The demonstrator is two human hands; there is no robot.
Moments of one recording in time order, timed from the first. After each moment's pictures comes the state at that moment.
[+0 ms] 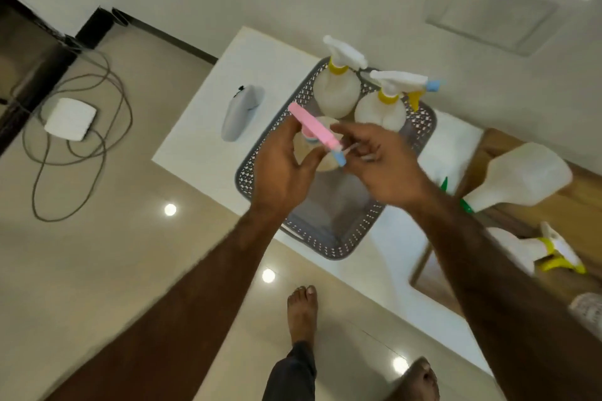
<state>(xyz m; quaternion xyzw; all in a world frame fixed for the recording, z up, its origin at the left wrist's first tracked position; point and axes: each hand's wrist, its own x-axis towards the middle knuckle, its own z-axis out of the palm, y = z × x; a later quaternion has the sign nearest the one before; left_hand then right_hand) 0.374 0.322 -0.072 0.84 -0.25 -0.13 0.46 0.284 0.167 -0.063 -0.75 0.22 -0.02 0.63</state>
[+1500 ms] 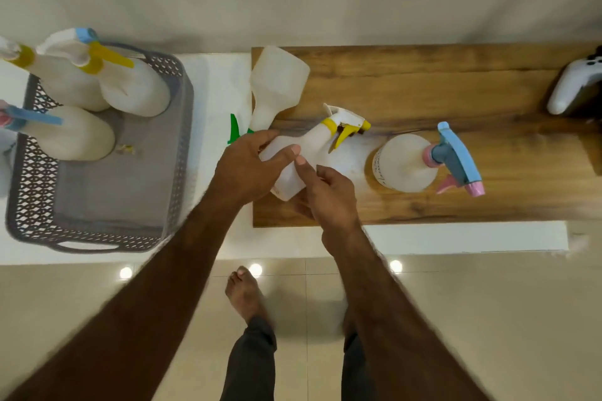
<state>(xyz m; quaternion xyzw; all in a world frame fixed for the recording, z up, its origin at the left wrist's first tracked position) 0.166 0.154 -0.097 0.82 -0.36 -0.42 0.17 0.021 0.140 -0.094 -0.30 0.65 -0.14 0.68</state>
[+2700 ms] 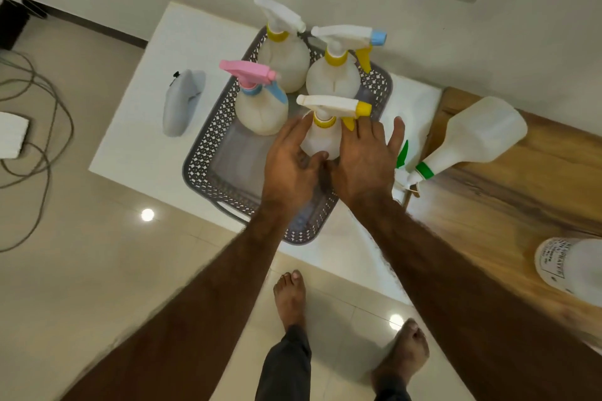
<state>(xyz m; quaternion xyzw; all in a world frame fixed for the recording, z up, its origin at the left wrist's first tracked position) 0.331 0.272 -0.149 0.80 -0.27 -0.23 0.49 0.245 0.172 -0.140 -0.93 0.37 -0.05 0.06</state>
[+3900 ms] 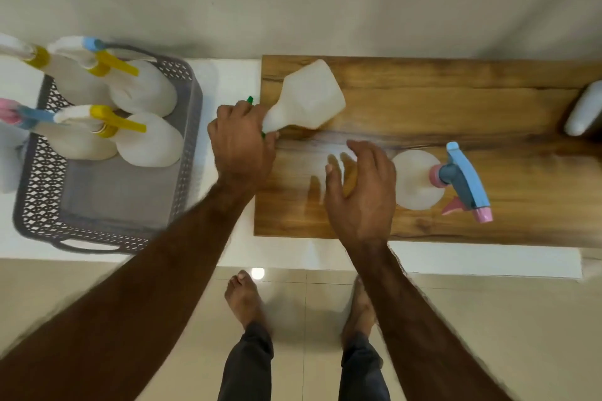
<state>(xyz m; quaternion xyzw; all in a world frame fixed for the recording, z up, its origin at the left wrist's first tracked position) 0.183 0.123 -0.127 0.87 -0.47 -0.09 0.08 -0.009 0.118 -0.112 -0.72 0.59 -0.25 0.27</state>
